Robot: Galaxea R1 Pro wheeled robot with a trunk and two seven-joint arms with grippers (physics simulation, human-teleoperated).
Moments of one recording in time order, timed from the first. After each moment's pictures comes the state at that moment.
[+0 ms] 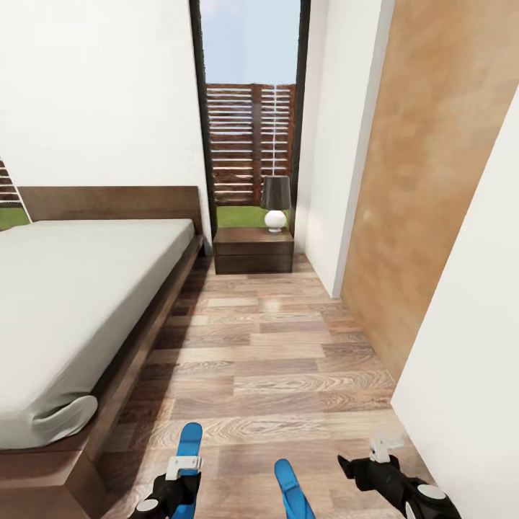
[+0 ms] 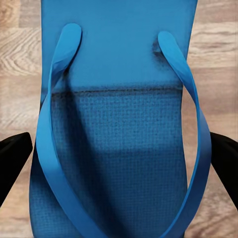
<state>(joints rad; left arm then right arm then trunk) -0.46 -0.05 0.00 -0.22 0.00 -0.13 0.00 -0.07 -0.03 -0.14 -1.28 0.10 0.47 0.33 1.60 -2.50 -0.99</state>
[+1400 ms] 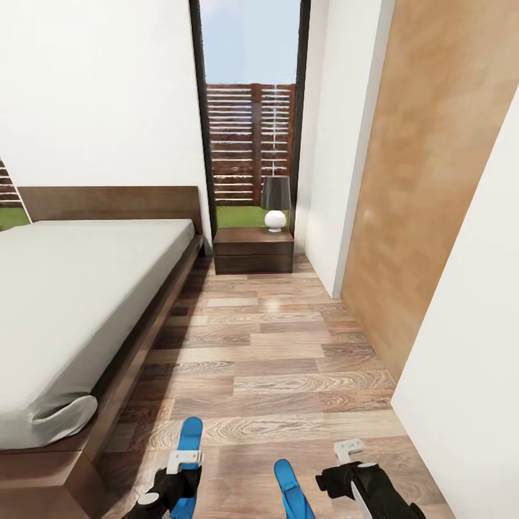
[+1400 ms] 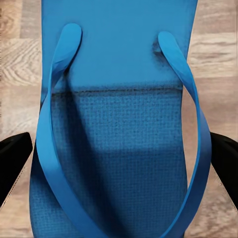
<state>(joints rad) -0.46 -0.05 0.00 -0.26 0.00 -0.11 0.00 -0.36 0.03 0.04 -0.69 0.14 0.48 0.12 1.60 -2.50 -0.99</state>
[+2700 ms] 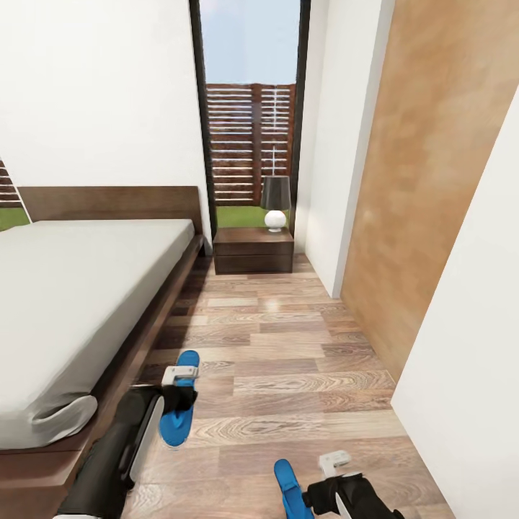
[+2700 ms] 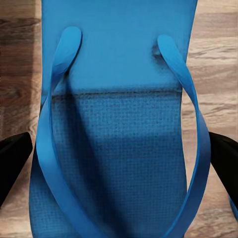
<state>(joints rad) -0.40 -0.05 -0.01 -1.33 -0.01 0.95 0.00 -0.36 0.08 0.07 -0.61 0.14 0.48 0.11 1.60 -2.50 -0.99</state>
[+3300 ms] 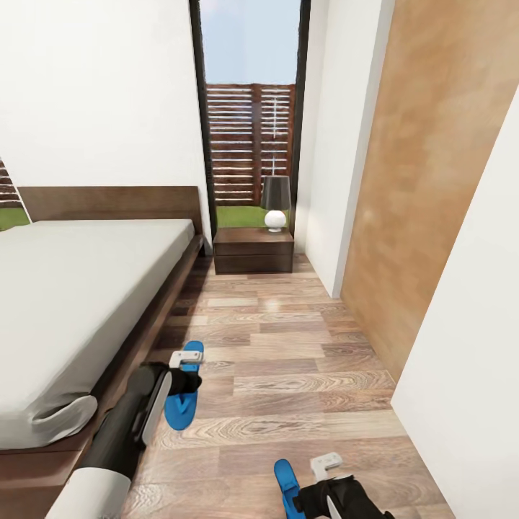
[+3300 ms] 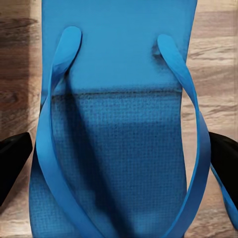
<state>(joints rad) -0.54 -0.05 -0.01 -1.20 -0.01 1.01 0.00 -0.36 0.11 0.09 -0.60 0.14 0.48 0.11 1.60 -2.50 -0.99</state>
